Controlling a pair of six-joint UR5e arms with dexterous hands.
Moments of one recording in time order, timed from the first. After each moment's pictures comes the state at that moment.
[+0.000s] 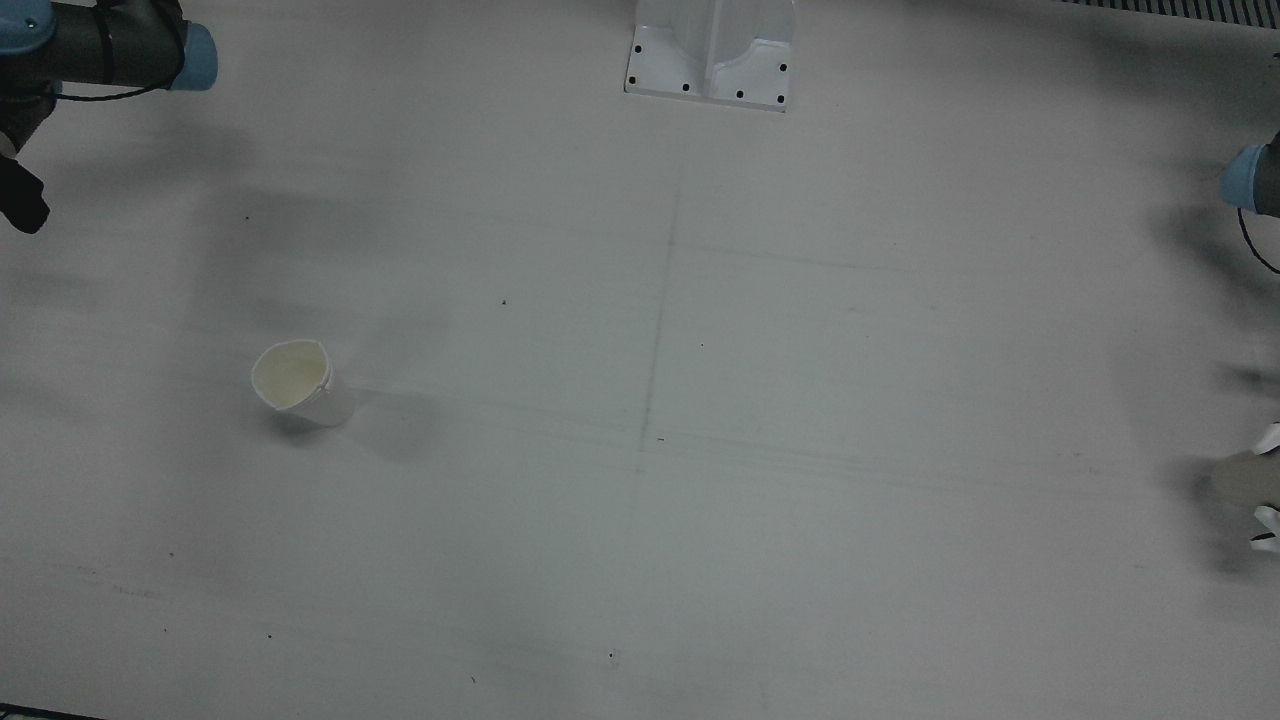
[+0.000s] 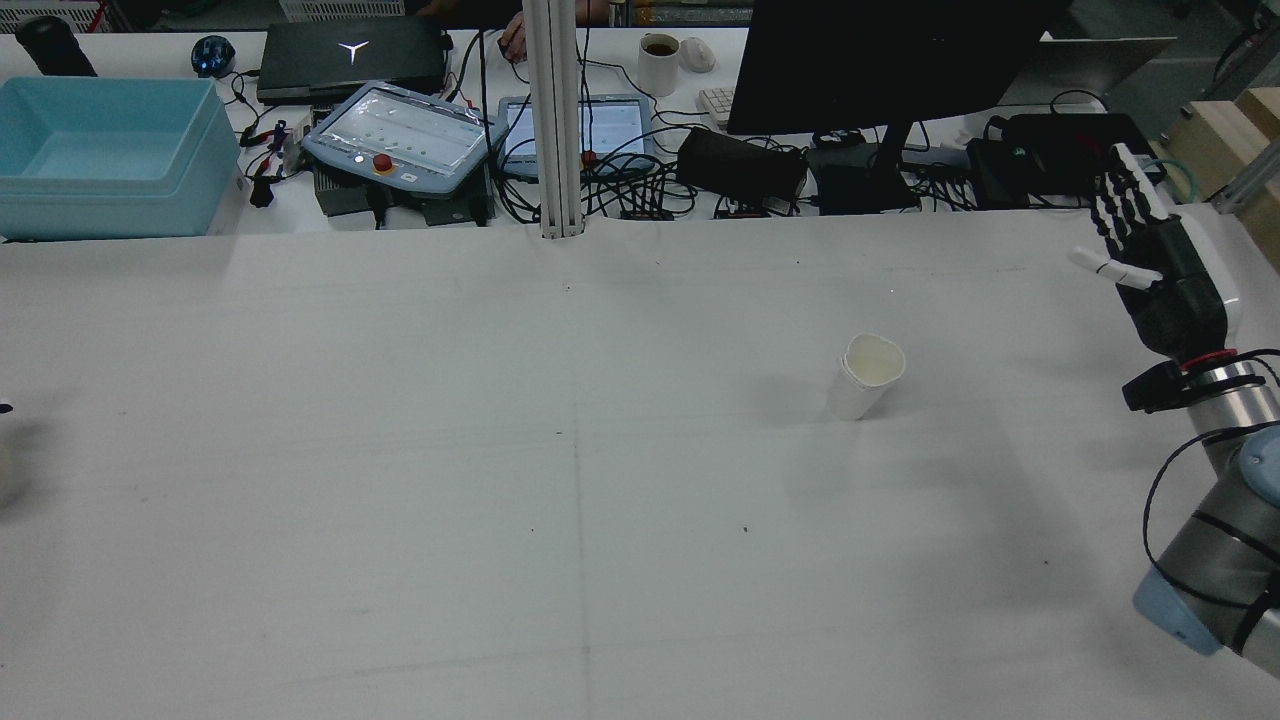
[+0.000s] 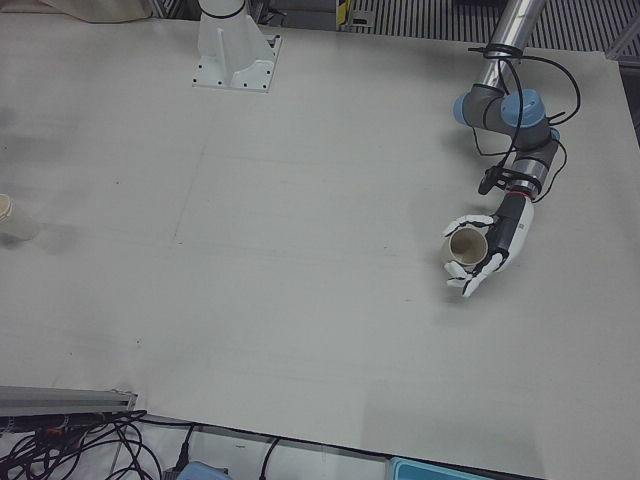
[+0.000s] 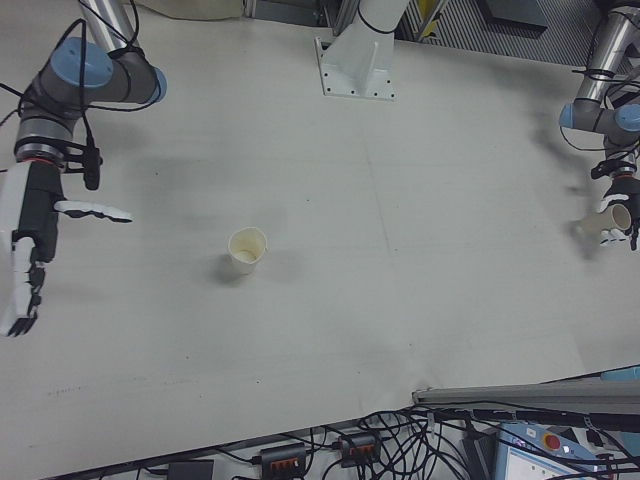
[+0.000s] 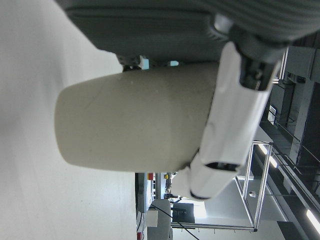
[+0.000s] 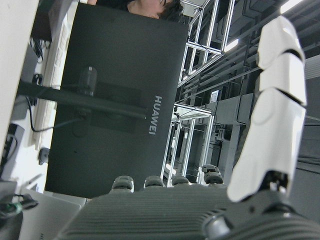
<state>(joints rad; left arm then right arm) -0.89 -1.41 -1.41 -0.53 1.18 0.09 0.96 -1.54 1.50 -2.85 -0.87 -0.32</state>
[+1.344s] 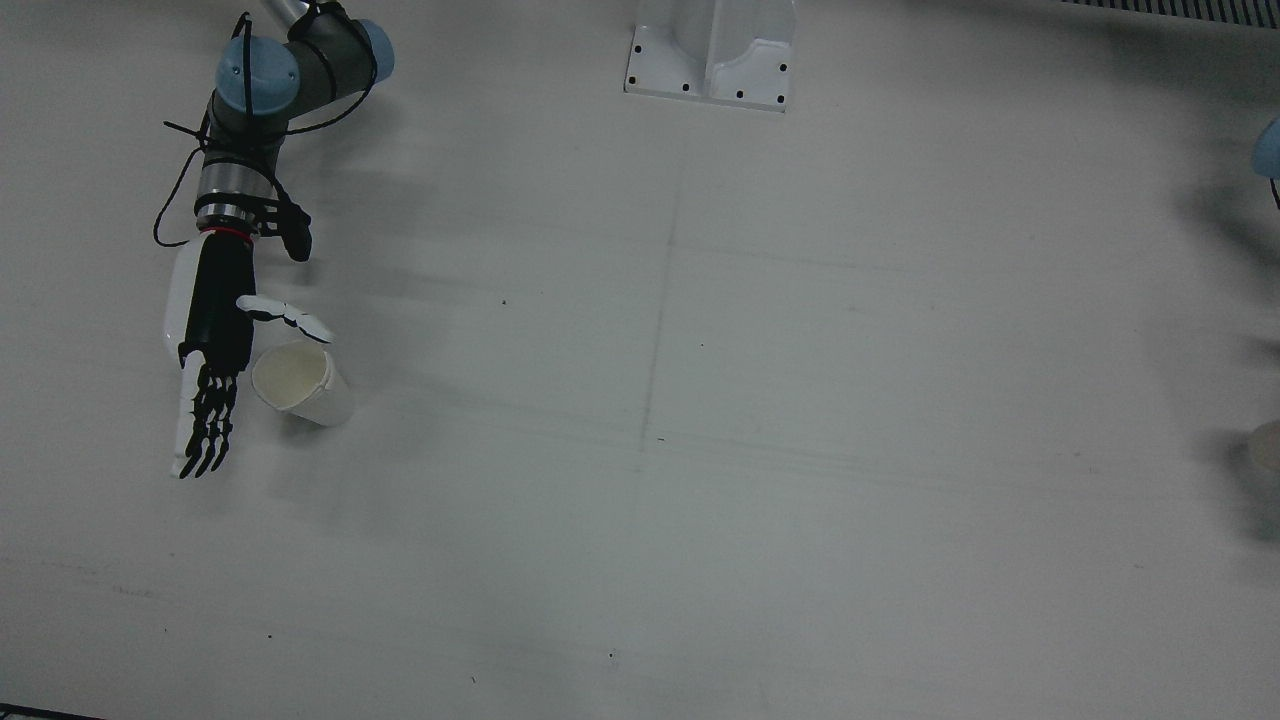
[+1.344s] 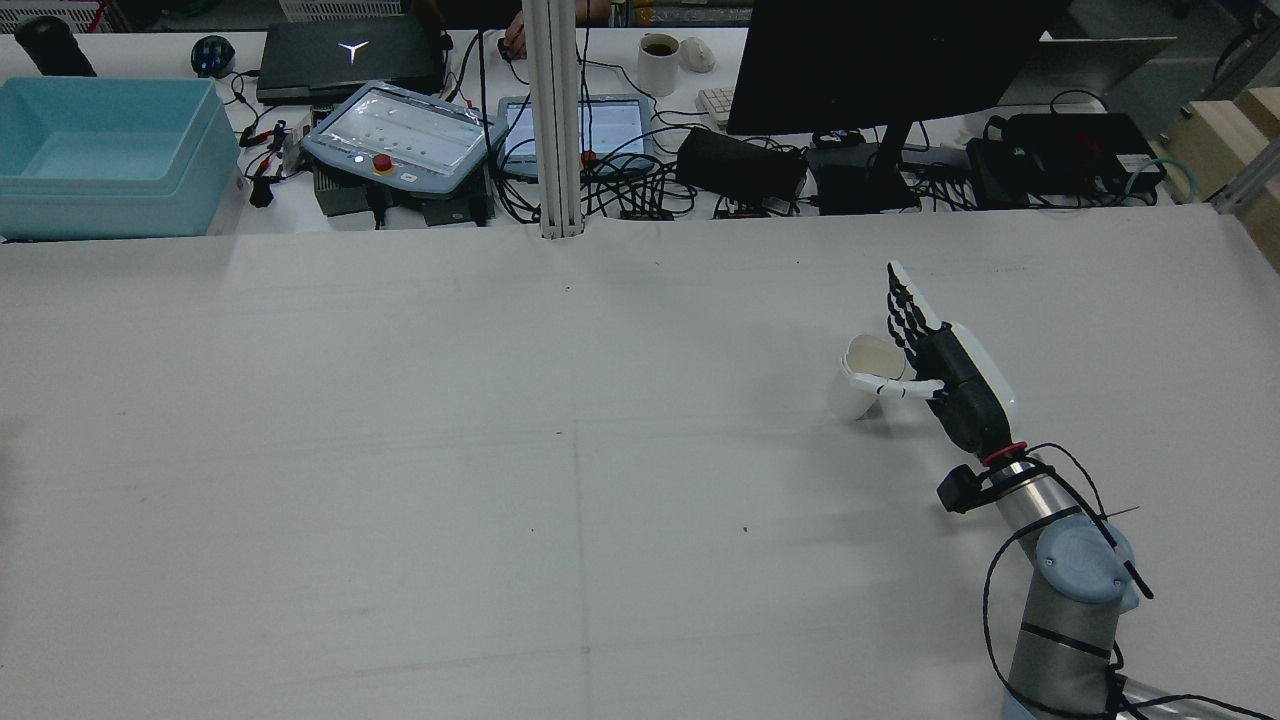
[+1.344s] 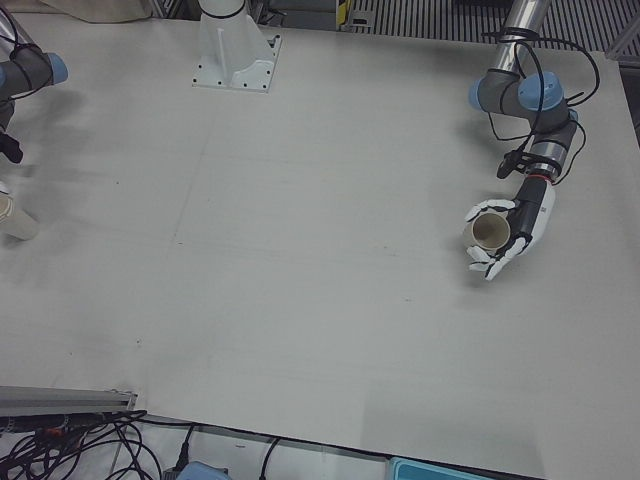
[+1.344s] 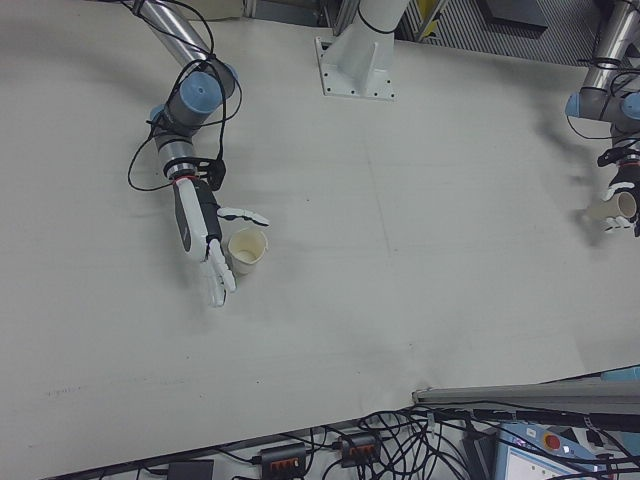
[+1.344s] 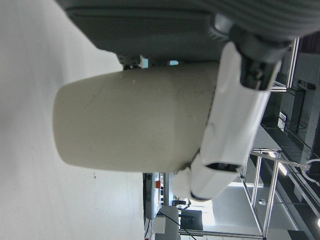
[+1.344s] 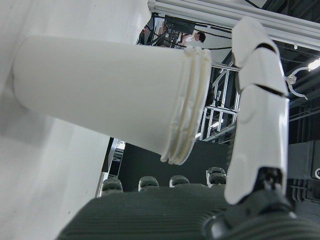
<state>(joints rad) -0.90 -1.32 -1.45 -0.53 1.19 0.07 0.60 -1.41 1.53 -2.96 -0.74 -0.41</state>
